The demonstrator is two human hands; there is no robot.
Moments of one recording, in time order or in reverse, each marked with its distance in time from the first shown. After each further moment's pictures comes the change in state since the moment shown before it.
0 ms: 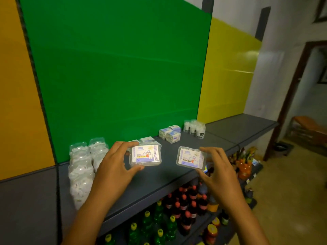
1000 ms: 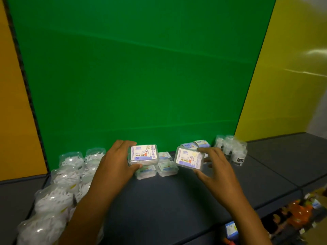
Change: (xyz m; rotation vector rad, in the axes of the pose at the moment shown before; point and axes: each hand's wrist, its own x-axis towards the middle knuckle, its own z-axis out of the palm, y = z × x) left_hand 0.128 -0.083 0.075 0.355 0.043 -0.246; right_hand 0.175 0.102 0.127 0.139 -0.235 -0.134
